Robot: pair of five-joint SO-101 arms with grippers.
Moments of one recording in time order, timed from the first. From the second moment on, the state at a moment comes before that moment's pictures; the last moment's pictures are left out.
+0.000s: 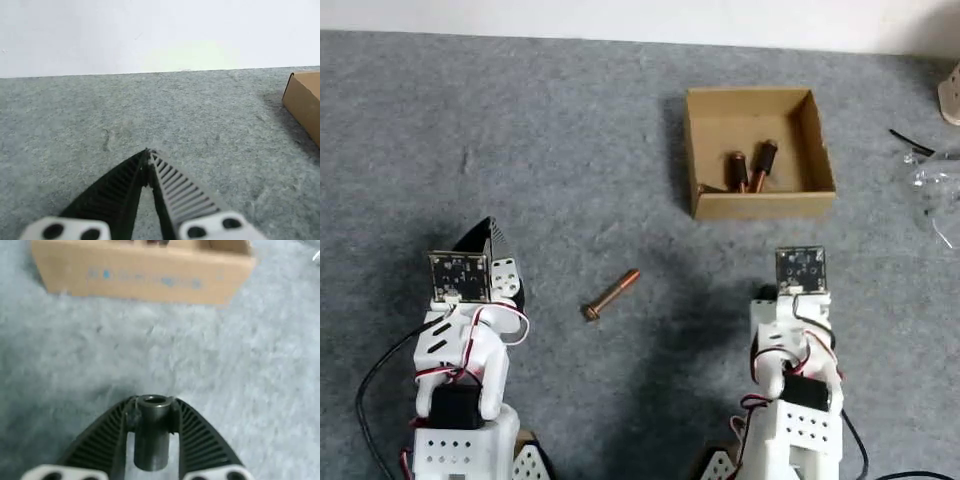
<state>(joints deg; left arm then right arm) -5.2 -103.4 96.0 30.3 1.9 6.3 -75.9 95.7 27.6 18.2</state>
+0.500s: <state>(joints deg) -5.2 -103.4 96.0 30.3 1.9 5.6 -39.1 80.6 26.8 18.7</state>
